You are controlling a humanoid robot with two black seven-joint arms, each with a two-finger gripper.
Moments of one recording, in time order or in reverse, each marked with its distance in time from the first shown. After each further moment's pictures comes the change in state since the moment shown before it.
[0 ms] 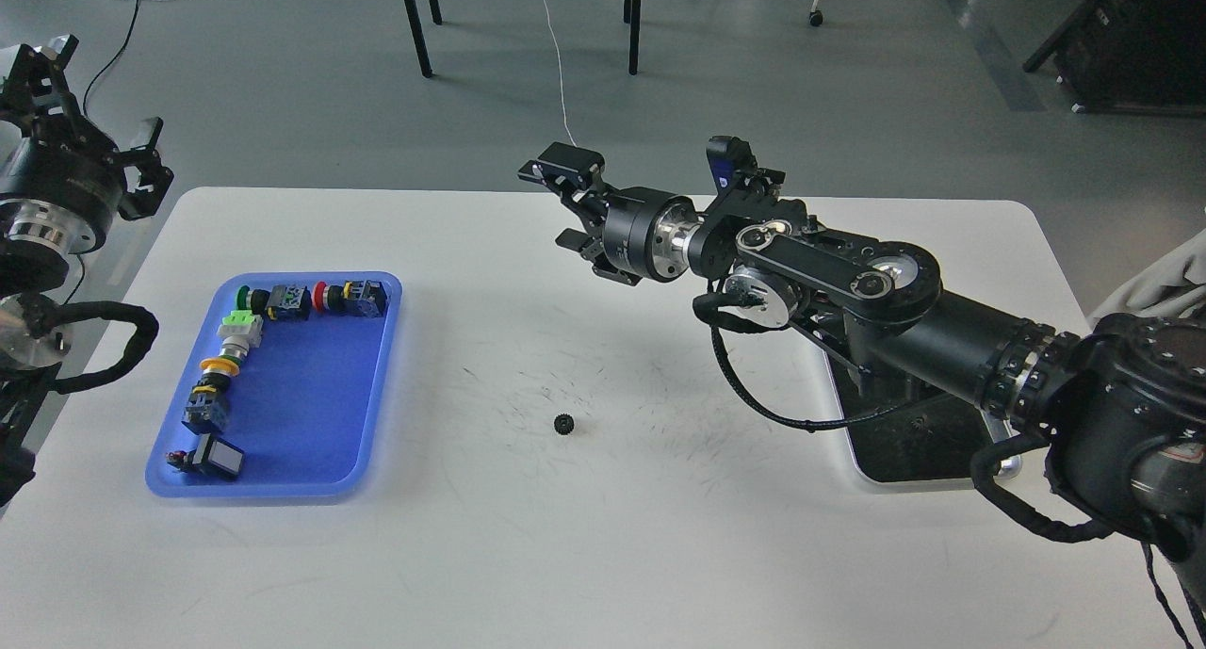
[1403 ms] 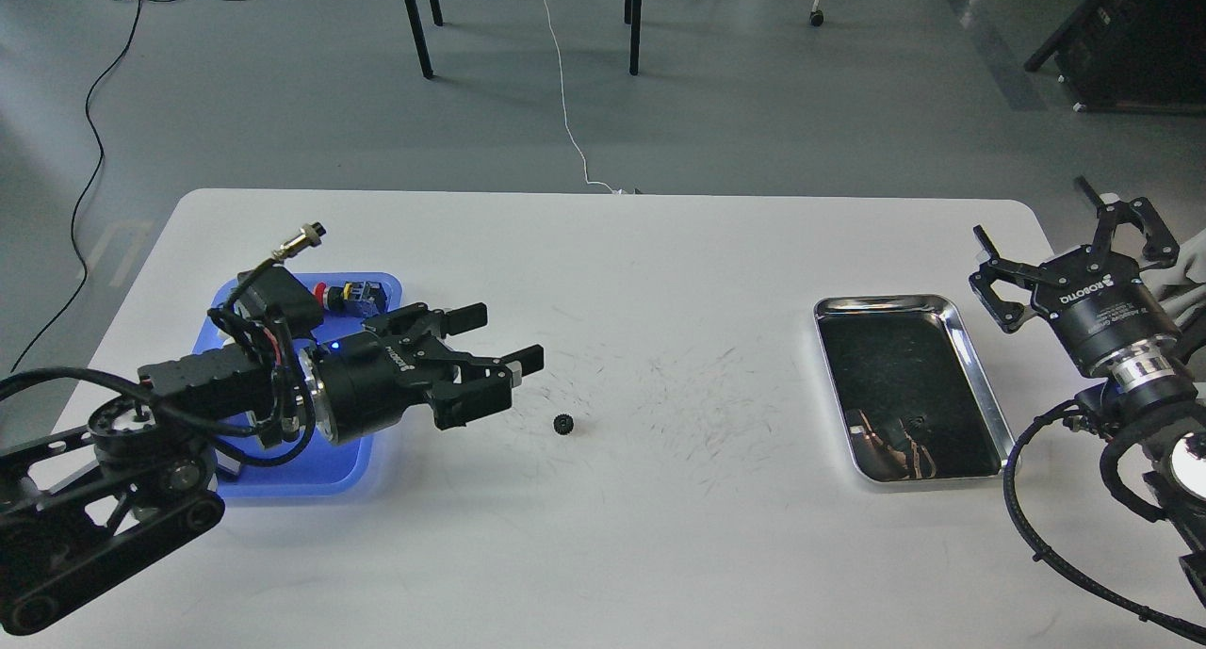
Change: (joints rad) left arm 0.029 0.101 0.590 -0.659 1.583 0.003 0.027; right arm -0.897 -0.511 0.954 0.256 0.649 0.358 0.024
